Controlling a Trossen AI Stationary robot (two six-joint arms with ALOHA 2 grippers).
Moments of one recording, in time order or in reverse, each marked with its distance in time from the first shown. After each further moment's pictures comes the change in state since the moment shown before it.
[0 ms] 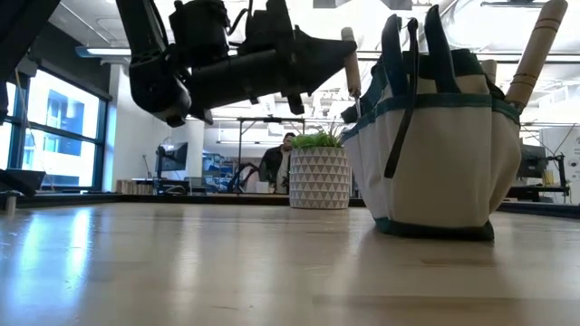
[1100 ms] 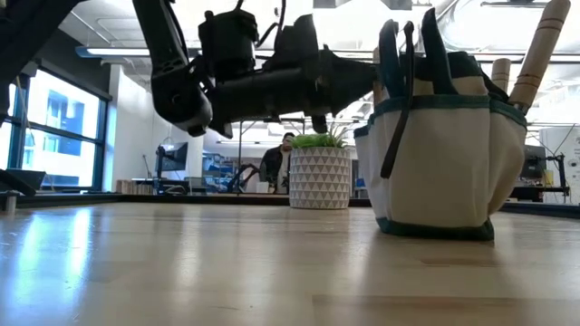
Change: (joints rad) left arm -0.023 0.116 0.130 -0.114 0.071 -0.022; right arm 0.000 0.000 0.000 0.006 -0.023 0.012
